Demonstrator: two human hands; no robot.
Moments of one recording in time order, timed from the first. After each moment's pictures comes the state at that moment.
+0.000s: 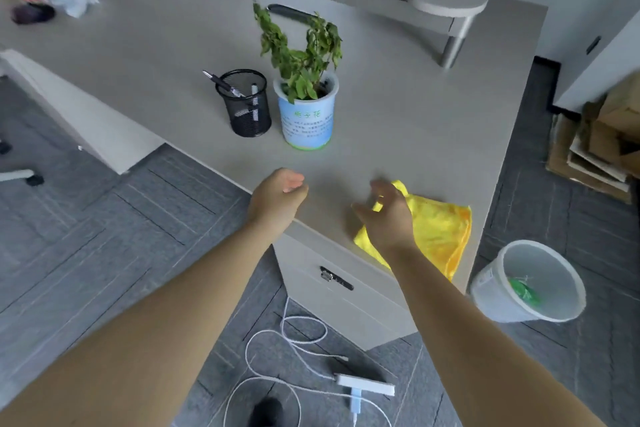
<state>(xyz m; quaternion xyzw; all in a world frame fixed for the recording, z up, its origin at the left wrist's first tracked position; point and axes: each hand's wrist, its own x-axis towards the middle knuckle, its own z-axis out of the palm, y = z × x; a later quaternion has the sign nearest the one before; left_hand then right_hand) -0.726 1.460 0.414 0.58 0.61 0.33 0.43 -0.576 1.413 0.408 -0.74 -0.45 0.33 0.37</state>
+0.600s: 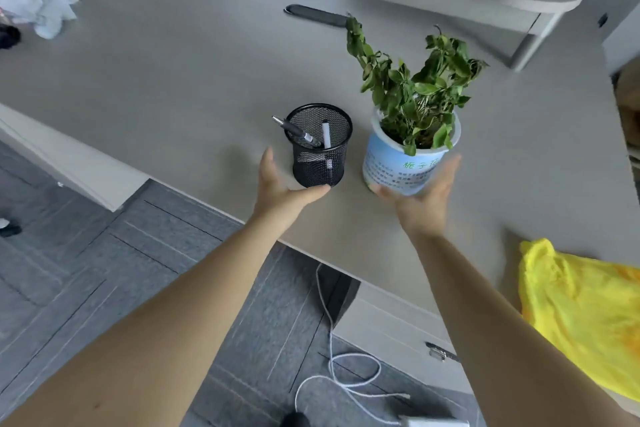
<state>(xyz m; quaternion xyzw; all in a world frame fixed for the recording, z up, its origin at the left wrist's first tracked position) -0.838 1.654 0.365 0.56 0.57 0.35 0.49 -0.669 1.591 0.363 -0.71 -0.34 0.26 0.55</state>
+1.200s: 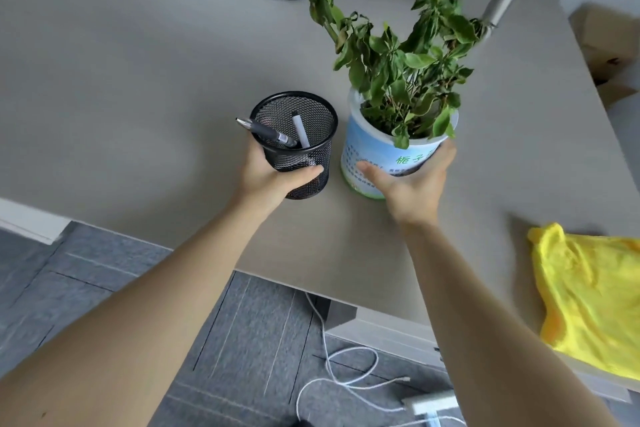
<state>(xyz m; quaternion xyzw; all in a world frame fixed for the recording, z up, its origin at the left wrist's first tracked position) -0.813 1.717 0.343 0.62 0.39 0.38 0.57 -0.657 1.624 0.339 -0.68 -0.32 0.16 0.64</state>
